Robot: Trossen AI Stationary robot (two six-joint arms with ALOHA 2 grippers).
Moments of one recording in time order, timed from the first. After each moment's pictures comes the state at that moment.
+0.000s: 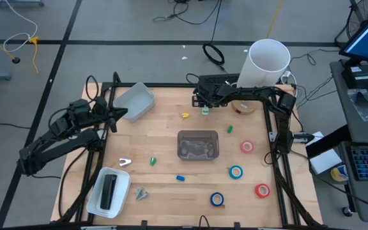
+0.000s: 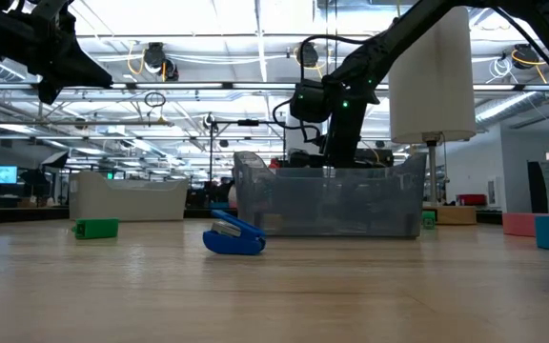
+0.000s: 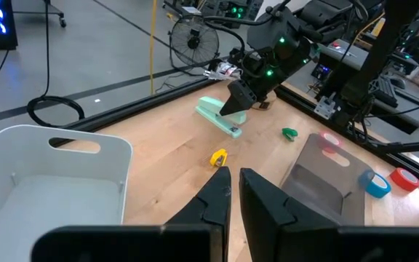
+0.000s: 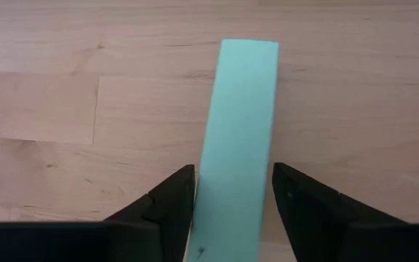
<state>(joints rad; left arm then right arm) 0.58 0.20 0.45 -0.52 0.13 -0.30 -0.48 1.95 1.33 -0.56 0.26 1.01</state>
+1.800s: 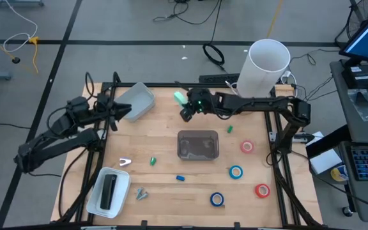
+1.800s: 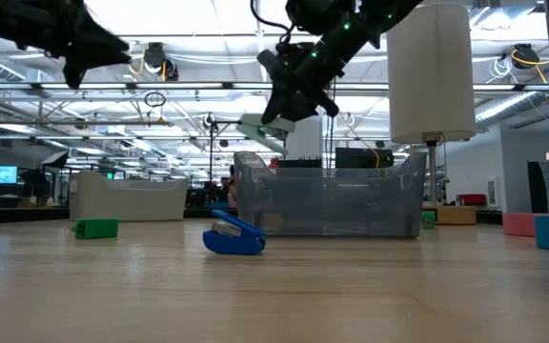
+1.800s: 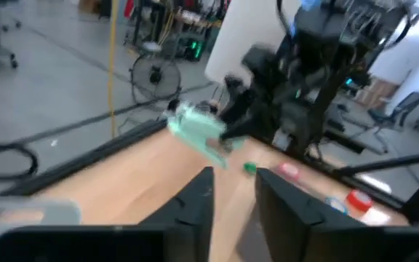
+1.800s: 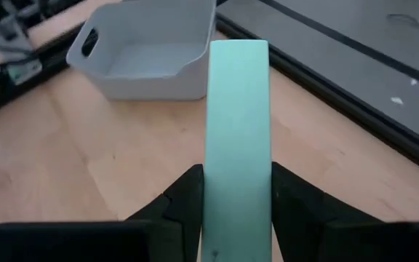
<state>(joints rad) 0.56 0.30 0.45 -0.25 0.22 -0.30 -0.24 1.74 1.33 -0.25 0.26 0.38</state>
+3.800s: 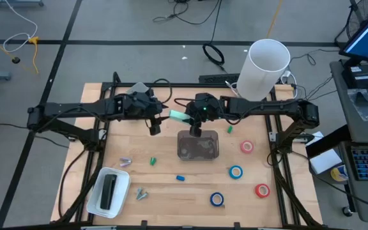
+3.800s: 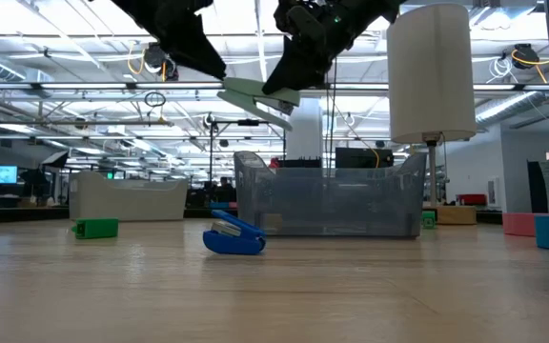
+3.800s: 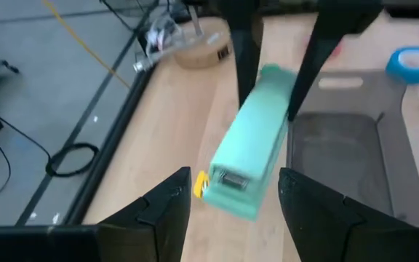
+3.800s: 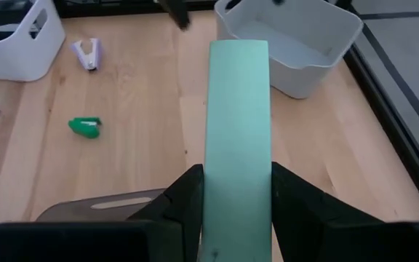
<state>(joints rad) 0.17 1.21 1.01 -0.36 -0.14 0.16 -0.15 1.64 1.33 -0.34 0.02 -0.03</state>
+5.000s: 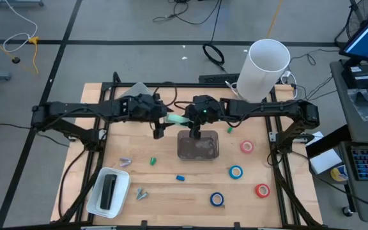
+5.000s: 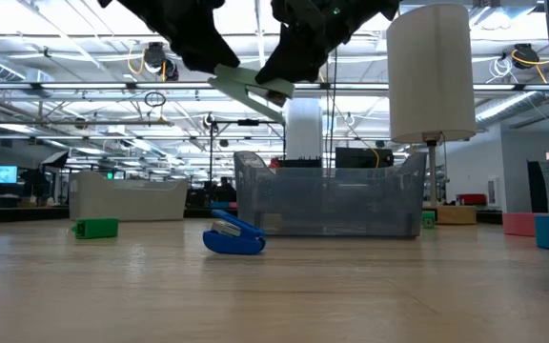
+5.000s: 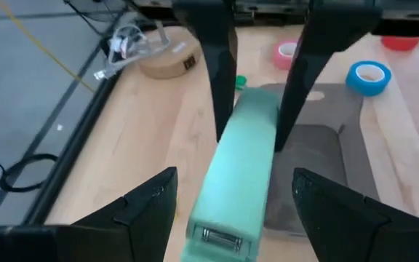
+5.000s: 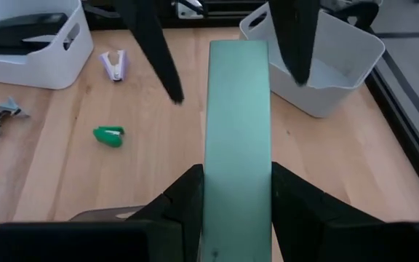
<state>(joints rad) 0.15 1.29 1.03 -0.30 -0.05 0.12 -0.13 1.64 1.33 -0.29 -0.01 -0.05</state>
